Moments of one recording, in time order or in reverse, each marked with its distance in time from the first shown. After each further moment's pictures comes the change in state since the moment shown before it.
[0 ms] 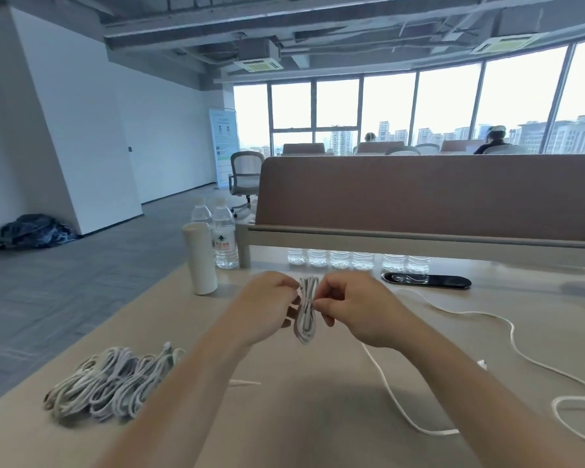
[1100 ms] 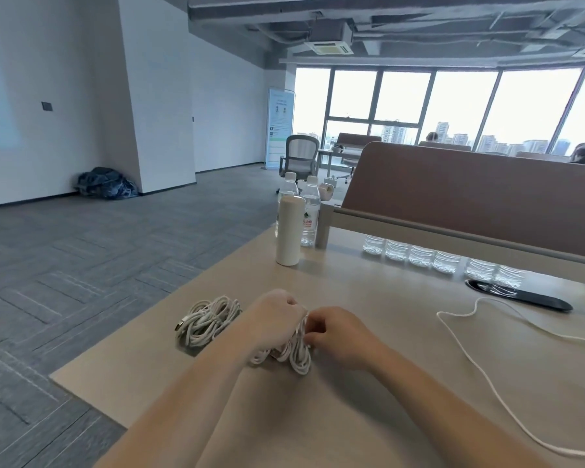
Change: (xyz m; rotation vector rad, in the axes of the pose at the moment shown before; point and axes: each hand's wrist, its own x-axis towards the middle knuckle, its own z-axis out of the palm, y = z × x) left_hand -0.031 -0.116 -0.119 0.246 0.066 -0.133; right_hand 0.052 -0.050 0.188 -0.191 -0.256 -0.021
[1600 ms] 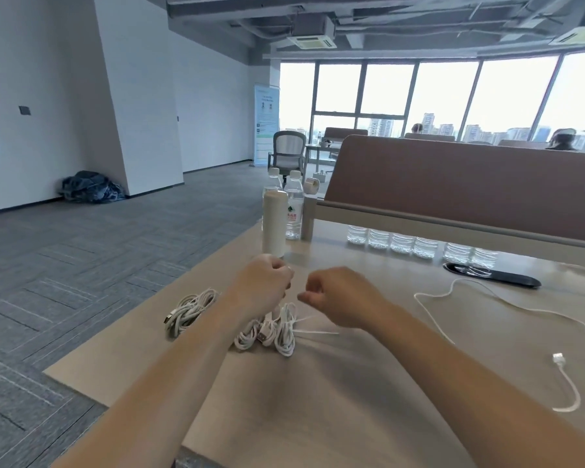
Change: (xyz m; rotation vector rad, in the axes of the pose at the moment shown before) left_hand -0.009 0.030 -0.008 -0.108 0.122 0.076; right_hand -0.021 -0.014 -0.053 -0.320 0.113 -0.024
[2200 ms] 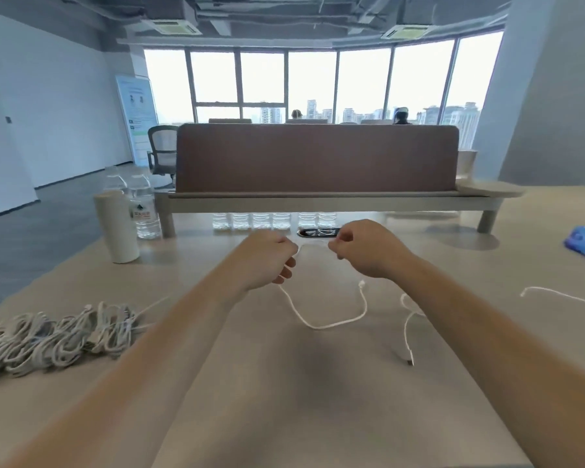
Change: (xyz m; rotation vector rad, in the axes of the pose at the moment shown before) left_hand -0.043 0.138 0.181 -0.094 -0.412 0.195; right_hand -0.185 0.183 -0.114 0.112 0.249 0.549
